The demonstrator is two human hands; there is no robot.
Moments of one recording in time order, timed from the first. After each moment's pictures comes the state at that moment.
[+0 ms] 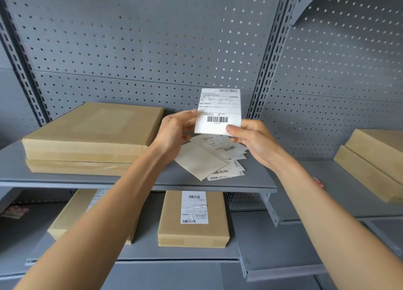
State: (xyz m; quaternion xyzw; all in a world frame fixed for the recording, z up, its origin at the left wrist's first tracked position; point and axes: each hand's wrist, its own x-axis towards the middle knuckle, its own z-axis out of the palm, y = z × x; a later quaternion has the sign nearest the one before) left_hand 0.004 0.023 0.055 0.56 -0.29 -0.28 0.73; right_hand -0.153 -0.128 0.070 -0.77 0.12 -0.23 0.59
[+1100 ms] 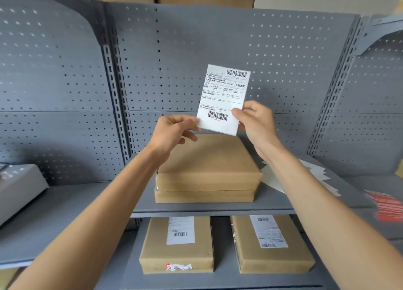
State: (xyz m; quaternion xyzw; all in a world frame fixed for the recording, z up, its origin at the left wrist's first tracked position) left_hand 0.175 0.228 0.116 0.65 -0.35 -0.14 0.66; right_hand 0.036 0.062 0.133 -0.70 0.17 -0.44 0.53
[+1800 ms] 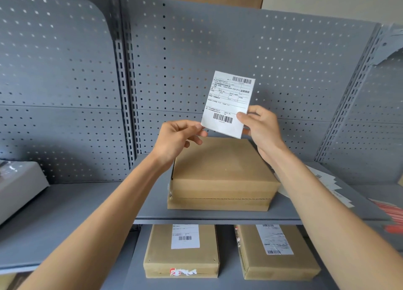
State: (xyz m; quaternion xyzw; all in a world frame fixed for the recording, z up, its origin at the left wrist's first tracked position) left_hand 0.207 0.245 0.102 0.60 -0.38 -0.16 0.69; right_hand 0.070 0.074 0.135 -0.70 0.20 -0.42 0.55
